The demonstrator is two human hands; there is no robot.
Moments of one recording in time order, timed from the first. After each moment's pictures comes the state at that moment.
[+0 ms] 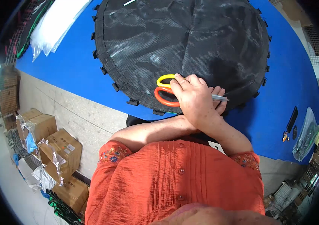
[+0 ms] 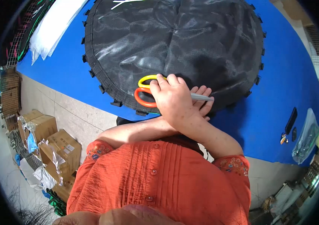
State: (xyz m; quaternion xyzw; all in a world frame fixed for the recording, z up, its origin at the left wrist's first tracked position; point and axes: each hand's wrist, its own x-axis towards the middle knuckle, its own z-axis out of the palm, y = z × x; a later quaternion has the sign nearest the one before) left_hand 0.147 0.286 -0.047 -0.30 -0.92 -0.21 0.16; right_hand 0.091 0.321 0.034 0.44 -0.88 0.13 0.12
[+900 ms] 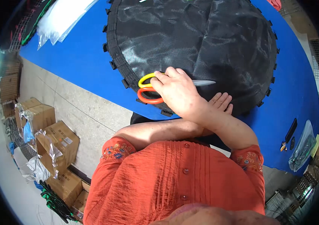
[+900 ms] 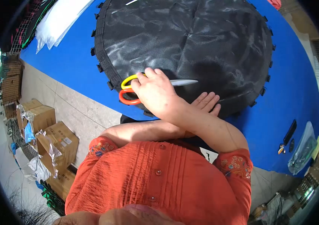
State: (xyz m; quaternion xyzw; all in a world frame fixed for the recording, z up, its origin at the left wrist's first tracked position) left_hand 0.144 0.295 -0.049 -0.28 -0.88 -0.32 0.20; right_hand 0.076 0.251 0.047 0.55 -0.82 0.14 -0.04
